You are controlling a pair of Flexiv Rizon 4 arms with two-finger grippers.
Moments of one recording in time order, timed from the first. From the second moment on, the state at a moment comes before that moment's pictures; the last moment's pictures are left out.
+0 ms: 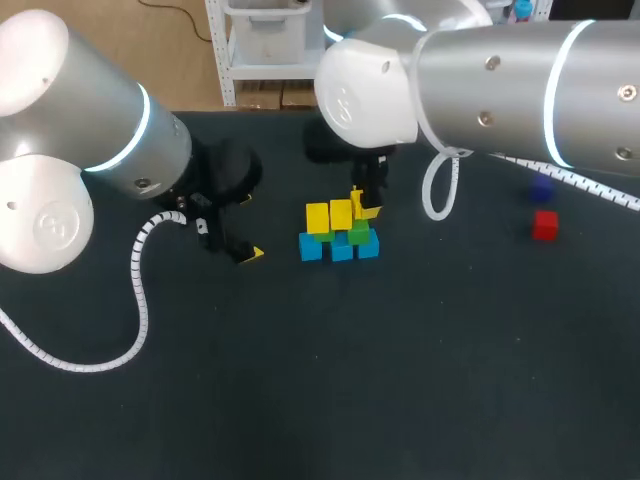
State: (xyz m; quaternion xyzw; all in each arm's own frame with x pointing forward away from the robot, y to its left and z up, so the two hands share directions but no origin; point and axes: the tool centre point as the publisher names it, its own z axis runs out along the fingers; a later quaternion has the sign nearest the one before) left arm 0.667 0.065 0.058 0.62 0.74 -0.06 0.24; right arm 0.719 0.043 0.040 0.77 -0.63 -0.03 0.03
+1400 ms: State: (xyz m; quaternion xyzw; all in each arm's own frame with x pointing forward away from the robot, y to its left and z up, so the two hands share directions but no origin) left arm 0.667 0.065 0.058 0.62 0.74 -0.06 0.24; right arm 0.715 0.041 0.046 0.76 -0.65 0.00 0.05
